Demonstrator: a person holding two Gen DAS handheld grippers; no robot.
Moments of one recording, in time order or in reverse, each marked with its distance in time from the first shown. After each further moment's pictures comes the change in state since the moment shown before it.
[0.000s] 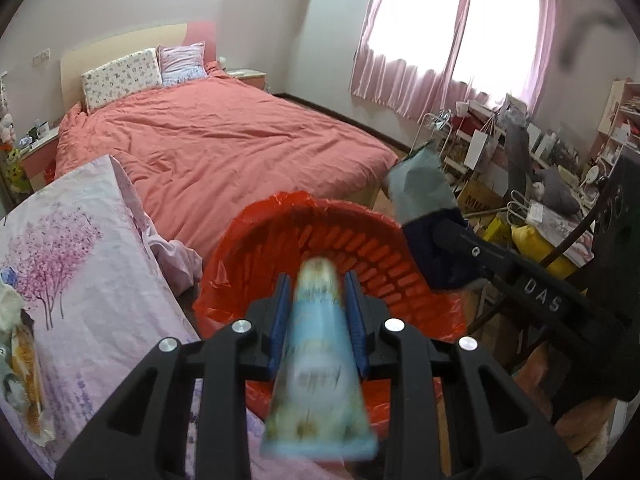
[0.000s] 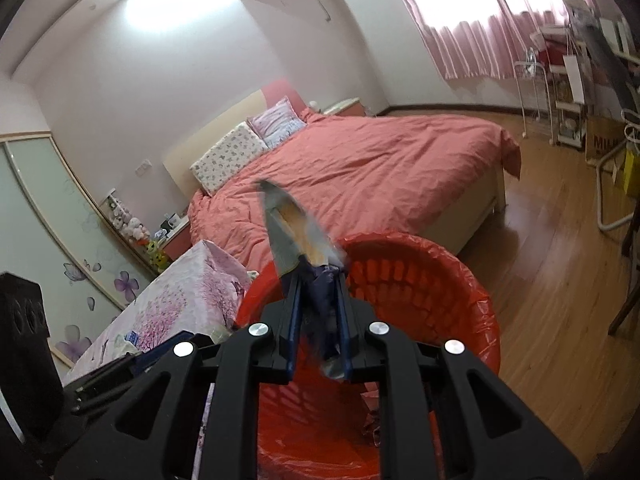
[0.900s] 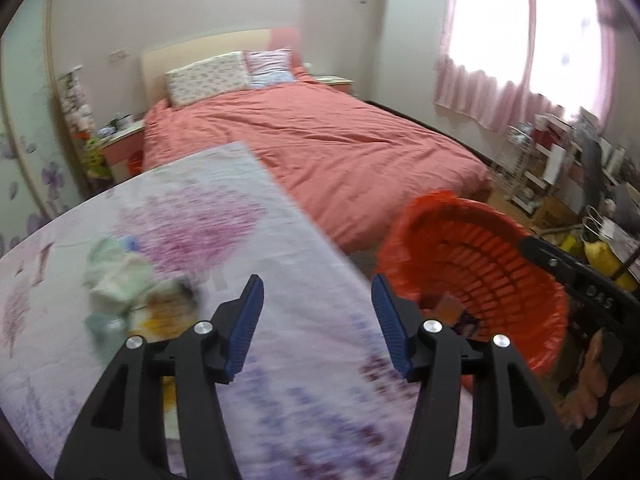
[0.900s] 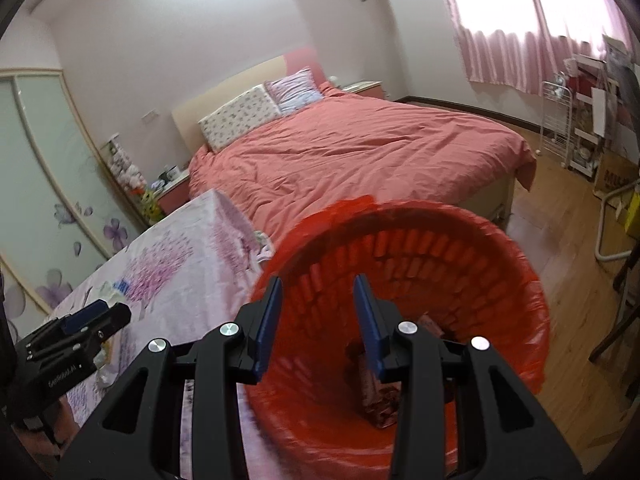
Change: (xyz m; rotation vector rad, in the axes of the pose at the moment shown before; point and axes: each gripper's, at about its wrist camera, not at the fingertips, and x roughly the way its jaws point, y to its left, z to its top) left arm -0.074 0.113 -0.032 -0.091 -0.035 0.316; right arm 0.009 0.055 -0.027 -0.190 0.090 -0.027
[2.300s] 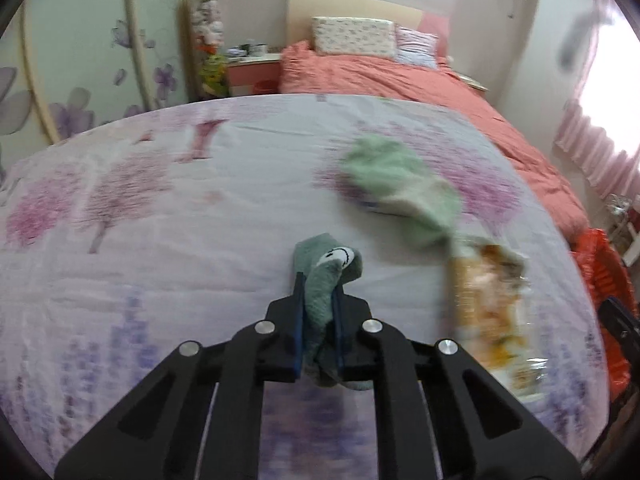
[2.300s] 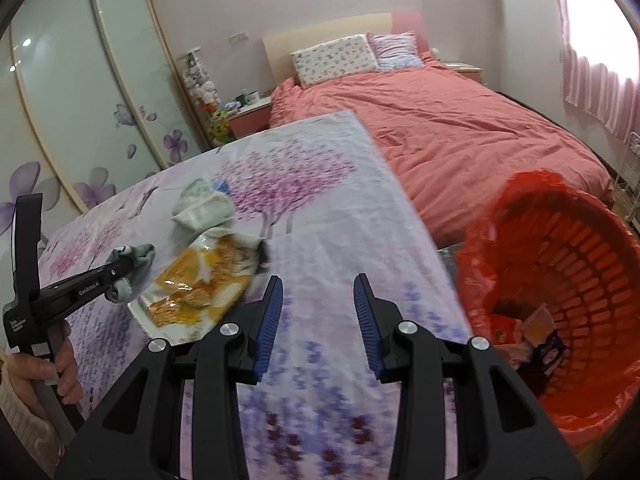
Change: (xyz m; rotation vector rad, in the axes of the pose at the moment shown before) left arm -0.021 0.222 -0.074 -0.355 0.109 0.298; right arm 0.036 0.156 -0.056 -0.272 0.175 0.174
